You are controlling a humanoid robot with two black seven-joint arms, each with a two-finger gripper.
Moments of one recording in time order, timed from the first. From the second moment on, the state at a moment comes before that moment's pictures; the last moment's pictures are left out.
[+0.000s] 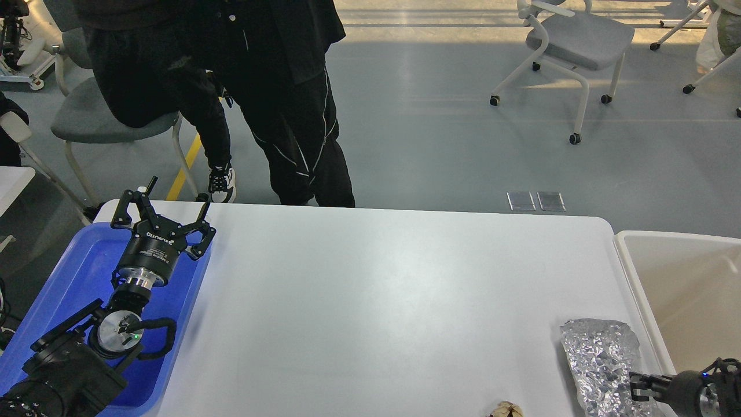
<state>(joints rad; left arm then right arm) -0.50 0.34 -0.88 -0.55 -0.07 -0.64 -0.50 0.46 -0.89 0.11 1.11 -1.55 -0.07 0.06</state>
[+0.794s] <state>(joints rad) -0.50 0.34 -0.88 -0.55 -0.07 -0.64 -0.50 0.86 -1.31 0.13 1.57 -1.33 0.25 0.06</state>
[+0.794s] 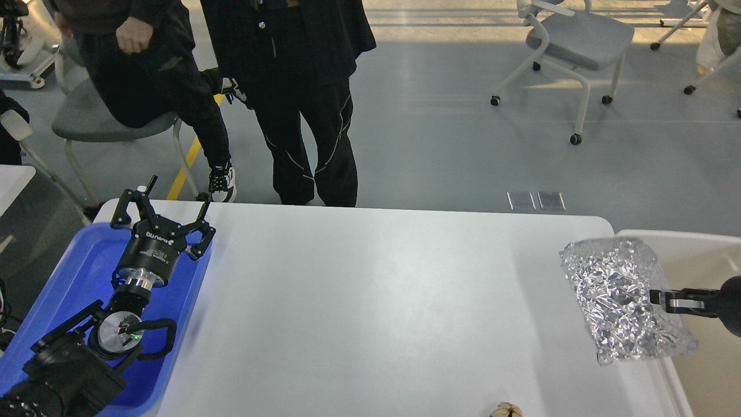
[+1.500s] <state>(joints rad) -0.50 0.34 -0.88 -0.55 -0.07 -0.64 -0.50 1.14 -1.46 0.11 1.64 -1.18 0.48 0.06</state>
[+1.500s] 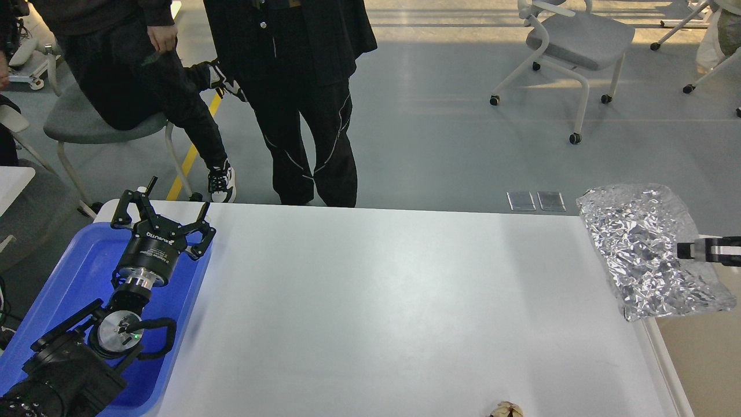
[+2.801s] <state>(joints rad) -0.50 0.34 -0.88 -0.55 -0.07 -0.64 -0.50 0.64 -1.06 -0.01 0.81 -0.22 0.02 0.09</state>
